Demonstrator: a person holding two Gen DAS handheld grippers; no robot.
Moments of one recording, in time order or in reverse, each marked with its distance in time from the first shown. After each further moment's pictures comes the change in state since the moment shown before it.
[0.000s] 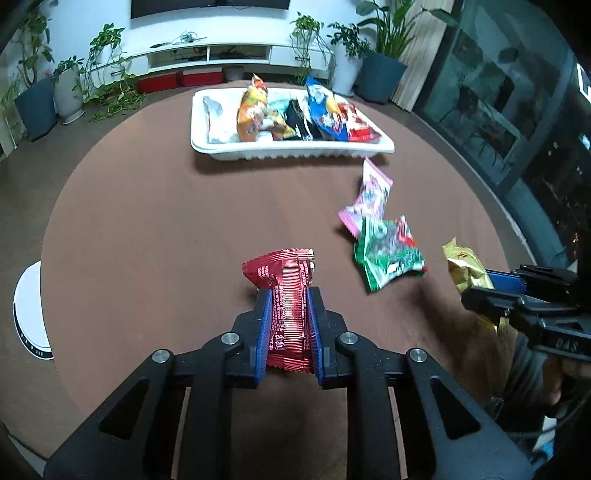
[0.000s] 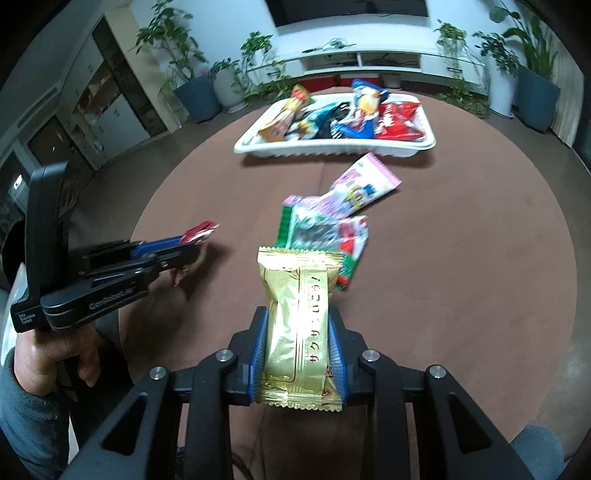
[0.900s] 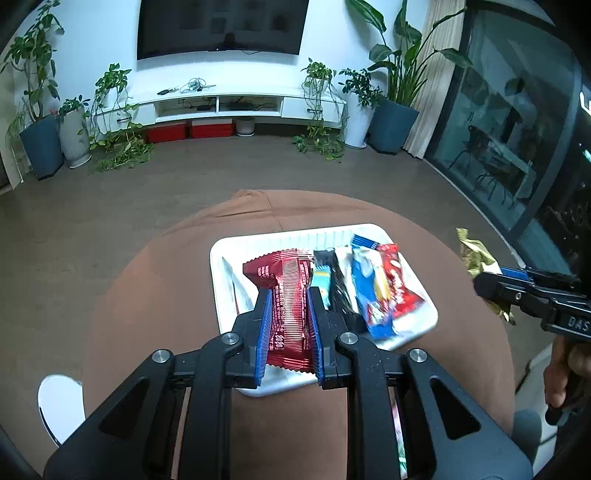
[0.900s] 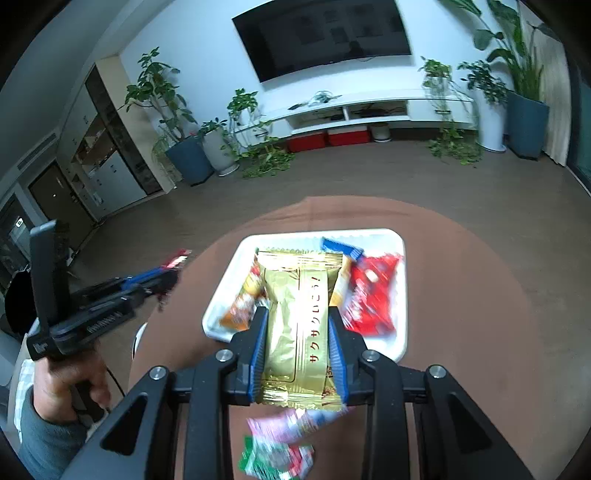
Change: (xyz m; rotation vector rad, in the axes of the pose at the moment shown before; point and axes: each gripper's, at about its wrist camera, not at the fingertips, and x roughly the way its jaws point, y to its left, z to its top) left arm 0.010 0.042 0.219 0.013 -0.157 0.052; right arm 0.004 -0.041 0.209 0.025 -0.177 0.025
